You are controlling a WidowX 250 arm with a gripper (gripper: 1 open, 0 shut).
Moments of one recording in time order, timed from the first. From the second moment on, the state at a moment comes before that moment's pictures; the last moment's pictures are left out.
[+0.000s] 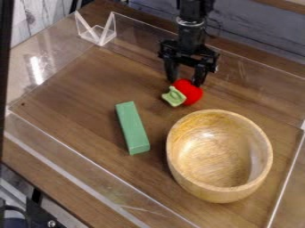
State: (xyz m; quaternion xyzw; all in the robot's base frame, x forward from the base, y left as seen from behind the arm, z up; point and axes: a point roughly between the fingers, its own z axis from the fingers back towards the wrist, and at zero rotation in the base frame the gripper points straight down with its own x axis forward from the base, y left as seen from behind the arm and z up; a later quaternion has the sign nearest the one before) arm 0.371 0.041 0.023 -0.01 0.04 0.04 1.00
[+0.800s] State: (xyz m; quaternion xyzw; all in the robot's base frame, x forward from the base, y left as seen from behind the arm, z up) arm 0.341 0.021 0.061 -0.01 0.02 0.05 1.00
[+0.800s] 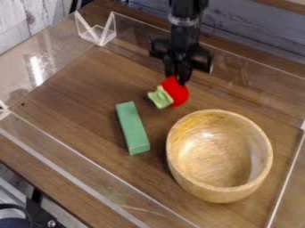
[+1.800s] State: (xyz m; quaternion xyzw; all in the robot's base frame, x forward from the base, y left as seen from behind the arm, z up) arm 0.328 0.076 0.104 -0.02 -0.02 0.19 0.98
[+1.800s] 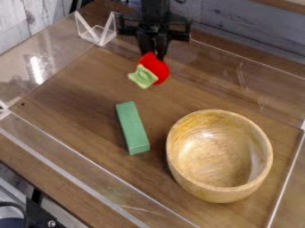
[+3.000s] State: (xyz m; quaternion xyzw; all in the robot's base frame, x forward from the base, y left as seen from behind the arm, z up) arm 0.360 0.112 0.093 -0.02 -0.01 0.29 0.96
